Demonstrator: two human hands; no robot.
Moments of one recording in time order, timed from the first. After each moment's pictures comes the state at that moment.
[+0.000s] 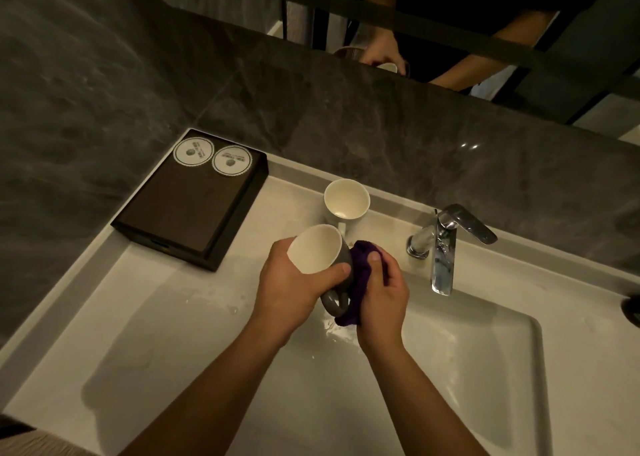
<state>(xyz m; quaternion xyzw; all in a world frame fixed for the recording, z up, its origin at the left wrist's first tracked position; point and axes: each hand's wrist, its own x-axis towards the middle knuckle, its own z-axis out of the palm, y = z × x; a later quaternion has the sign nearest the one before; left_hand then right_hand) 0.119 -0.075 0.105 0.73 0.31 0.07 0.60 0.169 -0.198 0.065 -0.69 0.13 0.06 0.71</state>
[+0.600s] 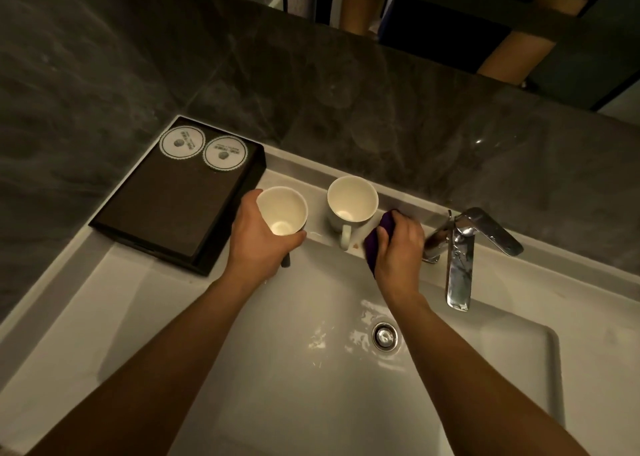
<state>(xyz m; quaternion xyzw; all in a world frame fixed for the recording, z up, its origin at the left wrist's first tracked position) 0.180 0.010 0.047 0.80 0.33 0.12 0.49 0.286 -0.209 -0.002 -0.94 -0.09 -0.04 0.32</state>
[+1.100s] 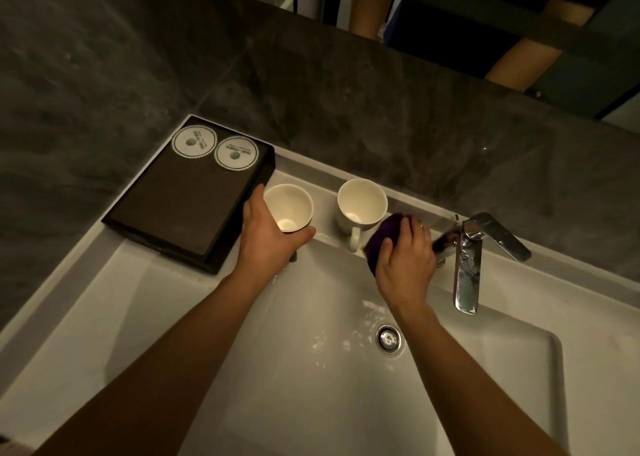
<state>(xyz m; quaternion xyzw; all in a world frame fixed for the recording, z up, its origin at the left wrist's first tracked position) 0.184 0.015 0.042 0.80 0.34 0.10 0.49 0.264 -0.206 0.010 -0.98 -0.07 -0.03 0.20</state>
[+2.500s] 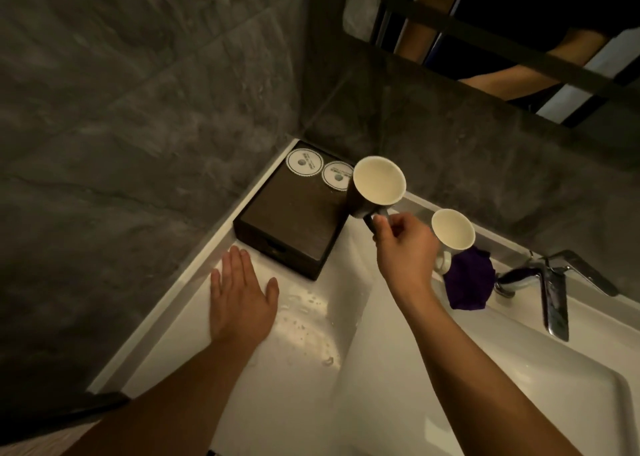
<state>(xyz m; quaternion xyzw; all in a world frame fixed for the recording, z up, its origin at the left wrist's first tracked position) 0.005 0.141 -0.039 0.92 0.38 0.00 0.10 0.176 -0.020 0.109 -0.91 -0.07 -0.05 0.40</state>
